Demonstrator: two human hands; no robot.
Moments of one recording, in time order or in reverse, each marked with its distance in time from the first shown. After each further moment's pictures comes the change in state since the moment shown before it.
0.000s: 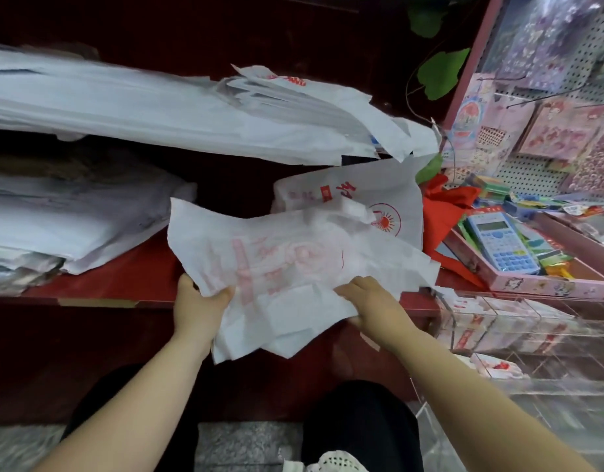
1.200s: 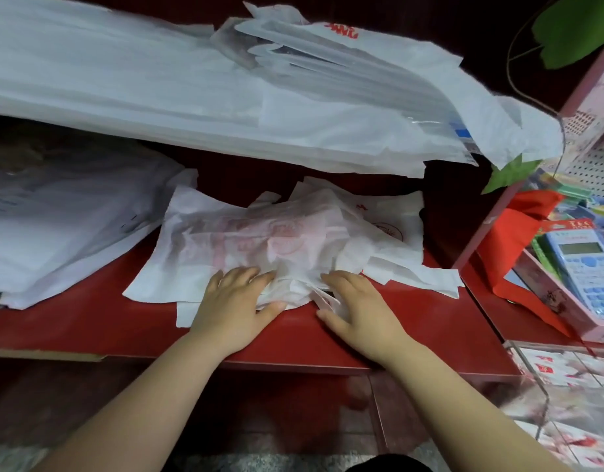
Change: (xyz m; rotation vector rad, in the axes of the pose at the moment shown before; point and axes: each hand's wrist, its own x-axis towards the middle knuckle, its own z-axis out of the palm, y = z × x) left_hand 0.116 -0.027 0.040 1.231 -0.448 0.567; right_hand 0.107 -0.006 0.043 0.145 0.002 -0.039
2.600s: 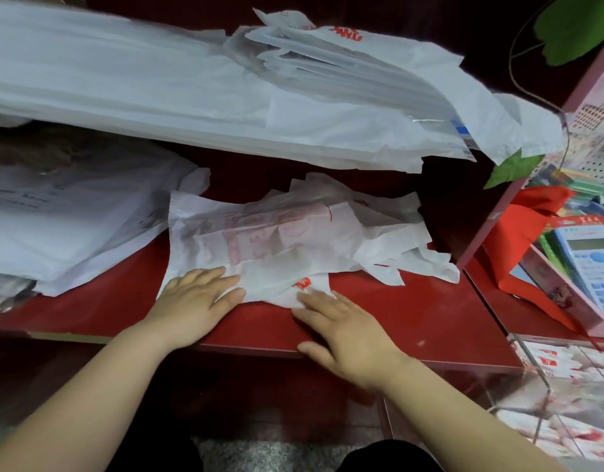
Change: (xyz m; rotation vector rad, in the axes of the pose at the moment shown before) left_hand -0.034 -0.032 -0.042 -0.035 -0.236 -0.127; right_hand -0.022 -0.021 0.015 -0.311 -0.057 -0.329
